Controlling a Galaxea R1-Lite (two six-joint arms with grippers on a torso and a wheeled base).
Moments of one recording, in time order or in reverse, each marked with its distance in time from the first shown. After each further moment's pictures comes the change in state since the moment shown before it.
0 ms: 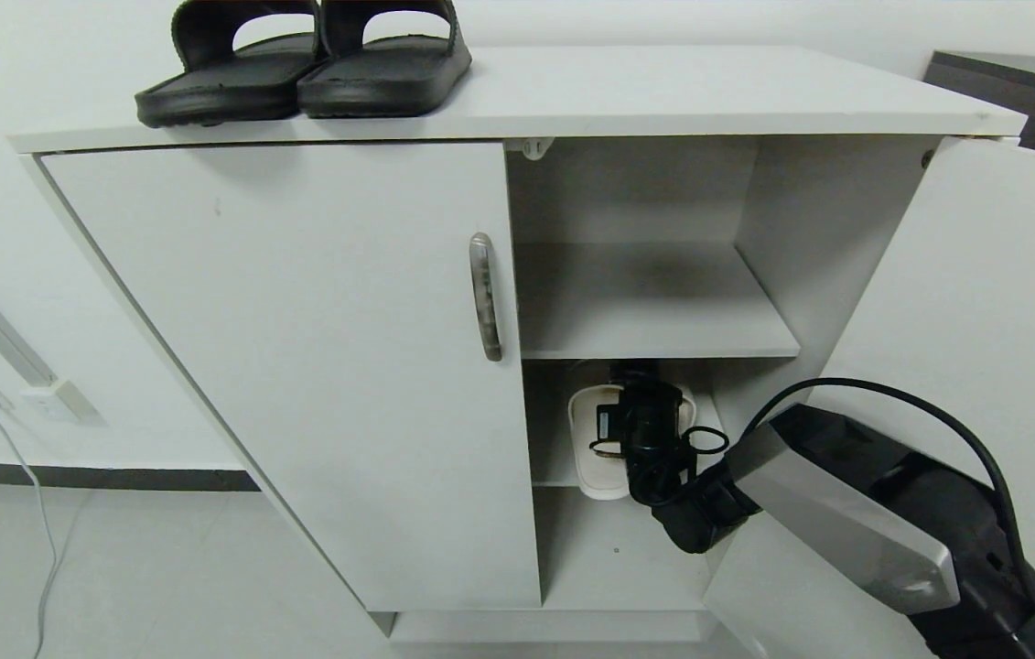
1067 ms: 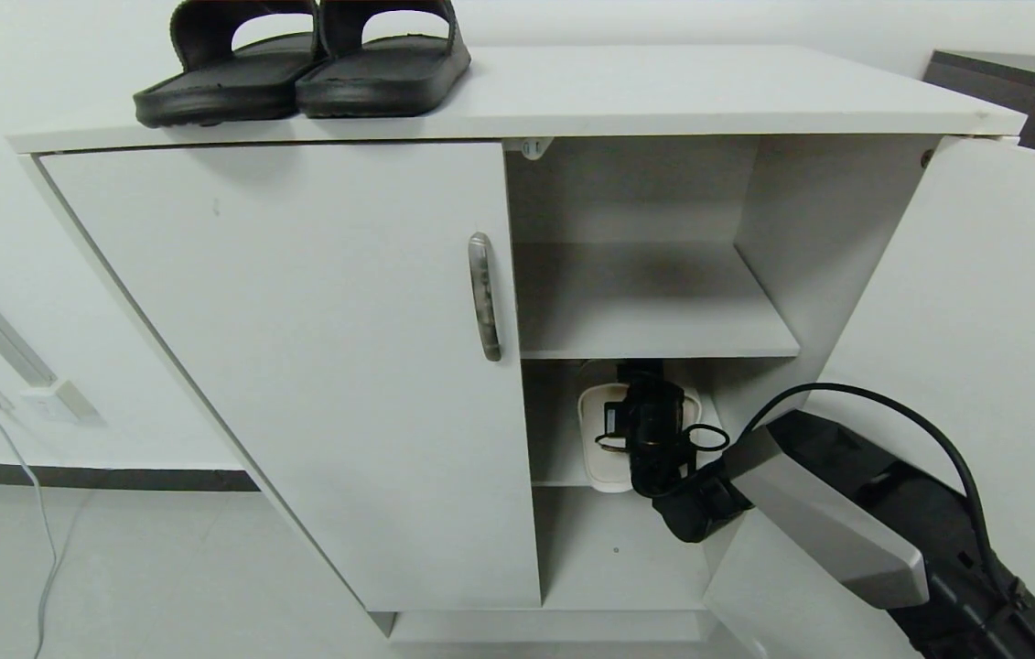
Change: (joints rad) left arm 0.000 0.000 0.000 0.000 0.000 -0.007; right arm -0.034 0.074 -0.117 0.041 -0.012 -0.006
